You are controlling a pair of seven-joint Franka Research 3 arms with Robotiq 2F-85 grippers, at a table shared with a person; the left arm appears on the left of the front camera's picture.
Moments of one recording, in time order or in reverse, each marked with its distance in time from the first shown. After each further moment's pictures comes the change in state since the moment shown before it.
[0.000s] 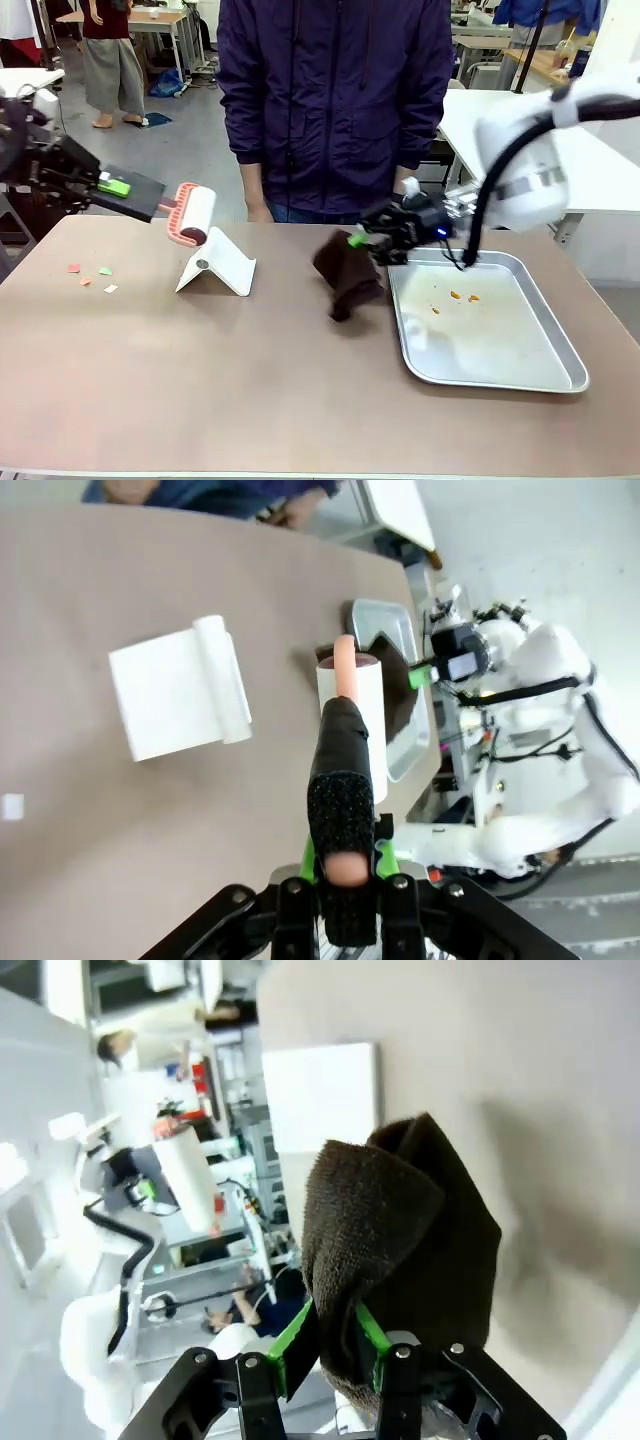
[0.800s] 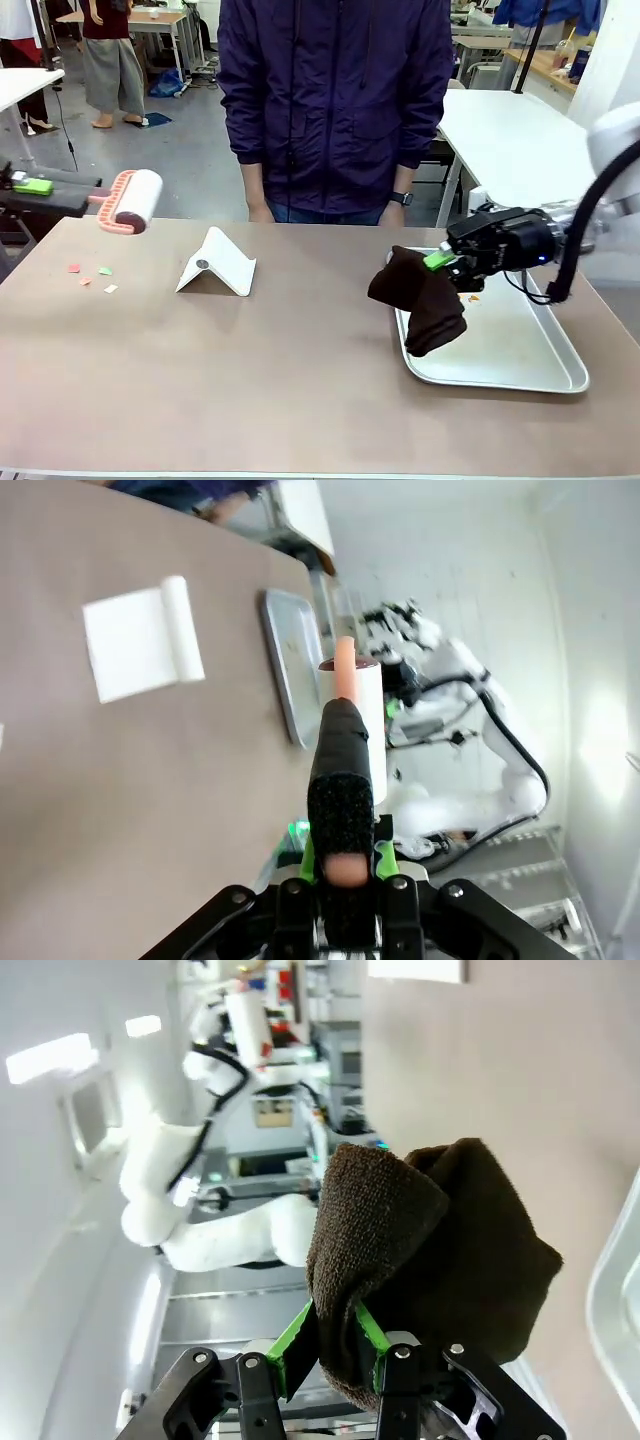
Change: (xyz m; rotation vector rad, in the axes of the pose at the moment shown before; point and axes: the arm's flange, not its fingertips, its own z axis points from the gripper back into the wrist) left arm -0.047 0.057 0.084 -0.309 0.014 0.036; right arm -0.122 -0.002 0.092 0.222 0.159 0.109
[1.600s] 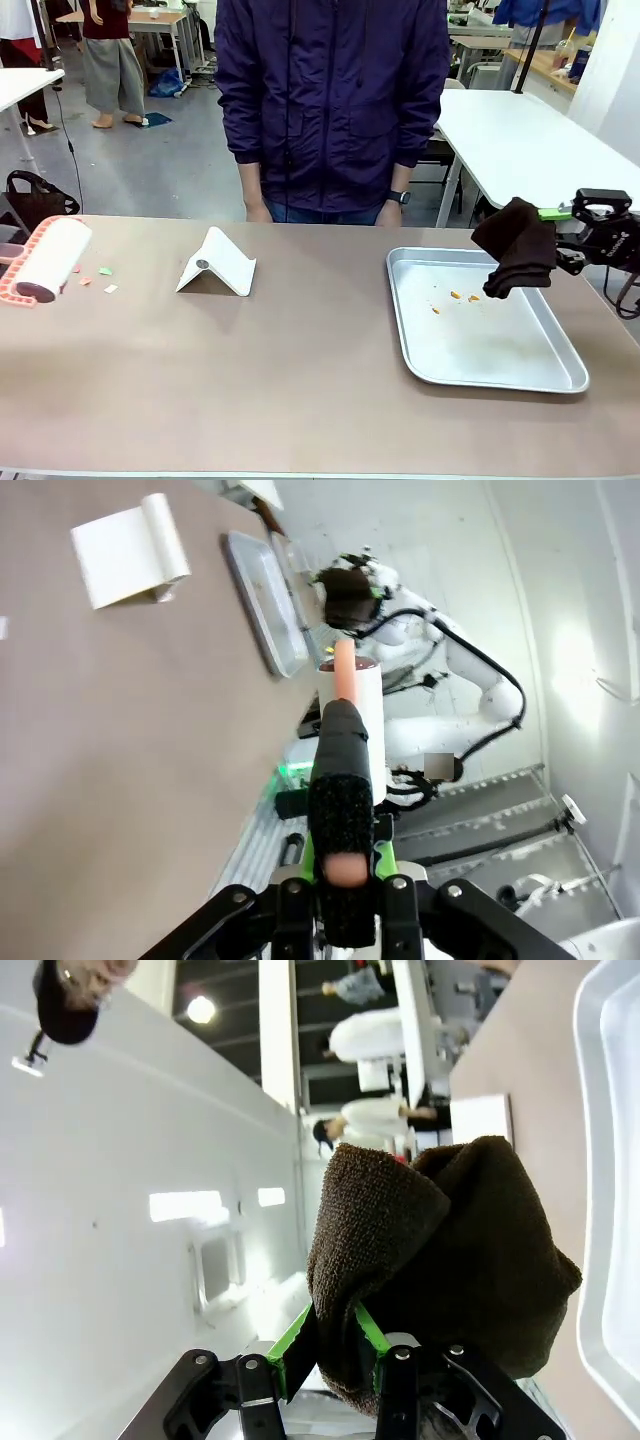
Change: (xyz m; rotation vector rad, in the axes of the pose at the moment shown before) left arm -0.082 0.041 0.054 -0.069 0.067 -0.085; right arm -0.047 -0.022 0.143 0.278 -0.504 -0.047
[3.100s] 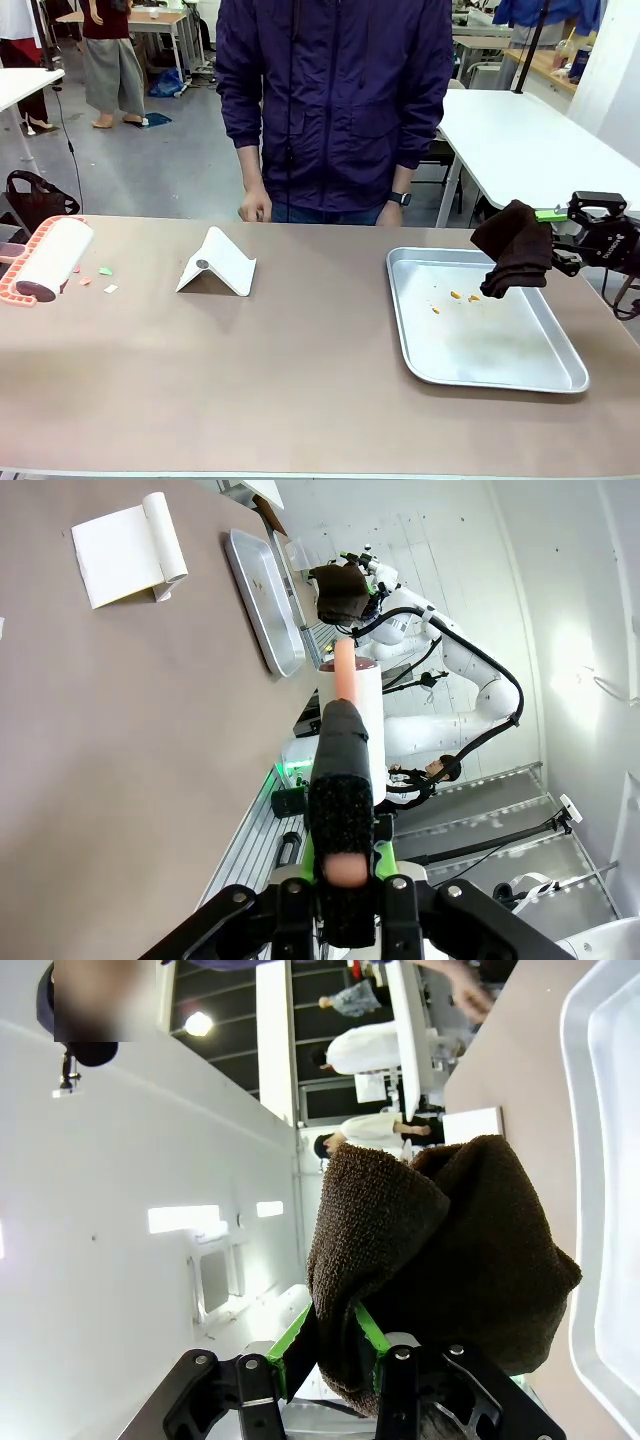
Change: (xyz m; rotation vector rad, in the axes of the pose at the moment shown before) left arm 0.002 -0.005 -0.001 -0.026 0.013 -0.006; right arm 0.003 -0.006 -0.001 -0.010 -0.016 -0.008
